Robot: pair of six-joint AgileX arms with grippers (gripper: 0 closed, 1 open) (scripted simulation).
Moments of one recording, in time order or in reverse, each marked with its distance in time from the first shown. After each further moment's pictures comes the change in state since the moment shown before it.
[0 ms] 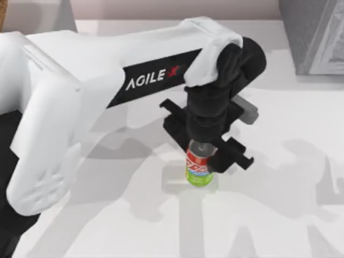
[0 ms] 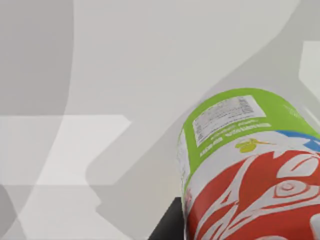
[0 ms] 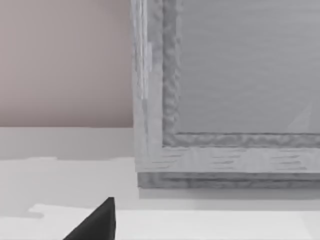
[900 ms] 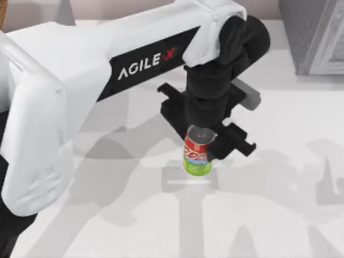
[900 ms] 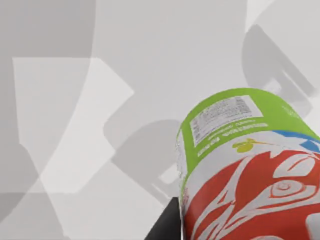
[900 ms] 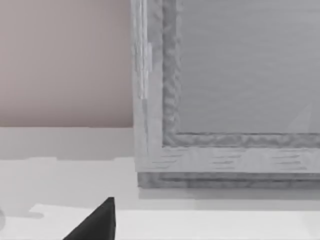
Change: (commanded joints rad) left arm 0.006 -0.017 0.120 -0.151 -0.003 0.008; right arm 0.000 0.000 0.000 0.000 0.000 0.000
